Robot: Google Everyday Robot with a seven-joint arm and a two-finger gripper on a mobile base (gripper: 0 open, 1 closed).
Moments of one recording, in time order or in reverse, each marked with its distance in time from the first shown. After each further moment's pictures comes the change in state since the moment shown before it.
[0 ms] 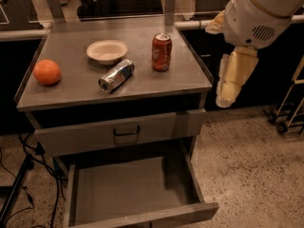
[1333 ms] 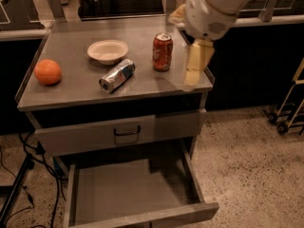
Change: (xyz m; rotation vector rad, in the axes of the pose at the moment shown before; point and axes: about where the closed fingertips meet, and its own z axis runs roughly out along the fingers) arm -0.061 -0.053 0.041 0.045 -0.109 -0.169
